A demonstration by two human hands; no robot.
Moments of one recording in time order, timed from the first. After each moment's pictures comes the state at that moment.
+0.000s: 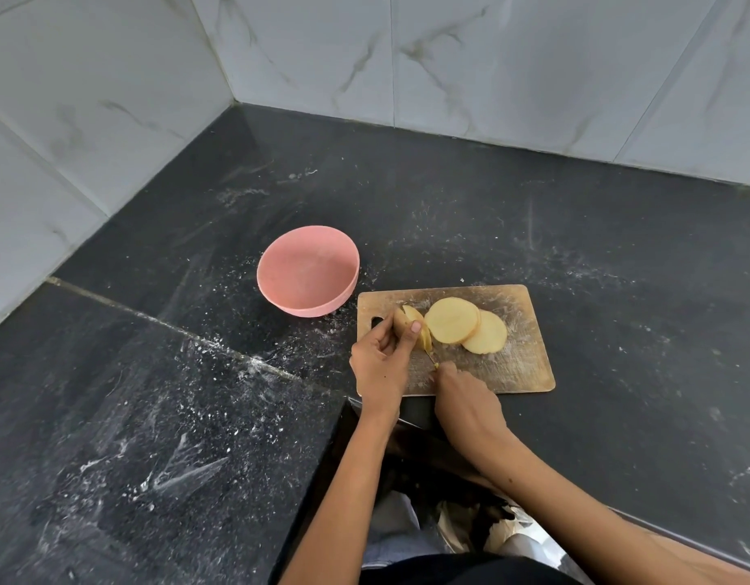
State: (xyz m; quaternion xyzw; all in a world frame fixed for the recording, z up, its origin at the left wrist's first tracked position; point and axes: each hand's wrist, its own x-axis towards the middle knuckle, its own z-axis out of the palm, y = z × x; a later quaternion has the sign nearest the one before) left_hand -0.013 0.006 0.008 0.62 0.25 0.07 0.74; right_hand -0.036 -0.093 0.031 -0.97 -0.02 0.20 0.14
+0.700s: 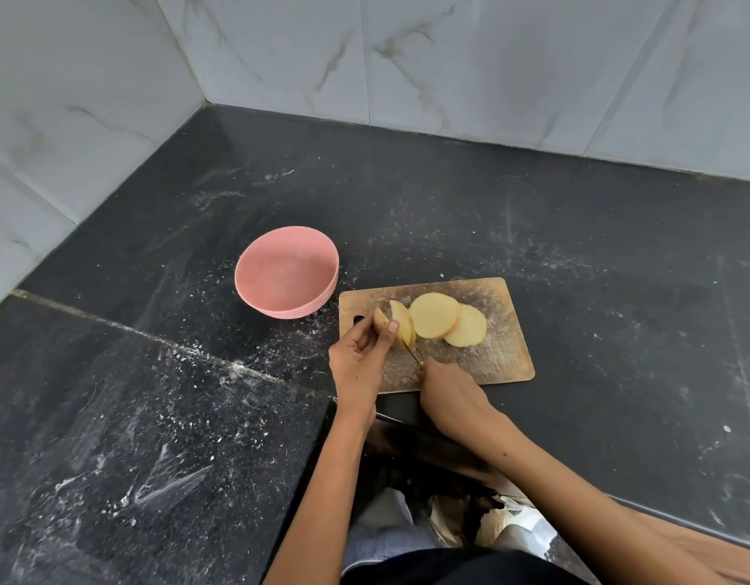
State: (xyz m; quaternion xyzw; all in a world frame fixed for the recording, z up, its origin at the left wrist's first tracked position) left_hand -0.016 0.014 0.008 0.59 0.24 0.04 0.77; right_hand -0.026 -0.099 0.034 -0.95 -0.02 0.26 0.18
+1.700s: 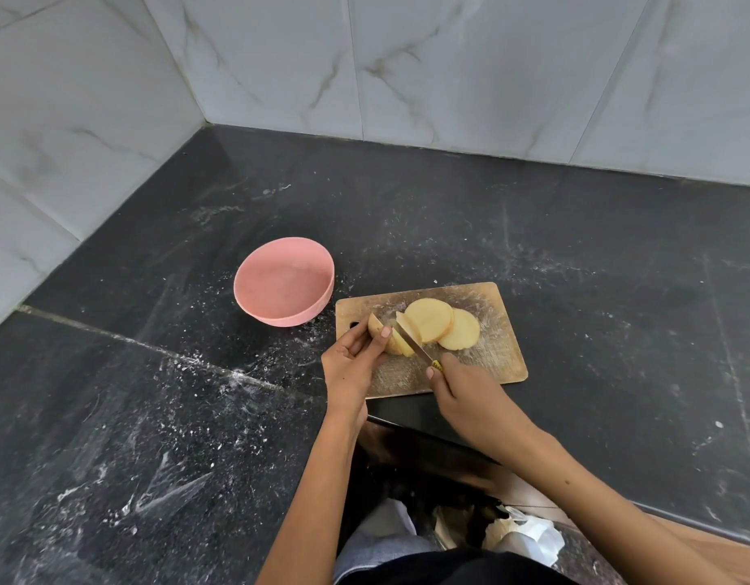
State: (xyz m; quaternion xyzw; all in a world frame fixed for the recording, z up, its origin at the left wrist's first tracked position) left_hand -0.019 0.020 0.015 0.55 0.23 0.01 0.80; right_hand -0.049 -0.131 0.066 -0.93 -0.08 0.19 0.31
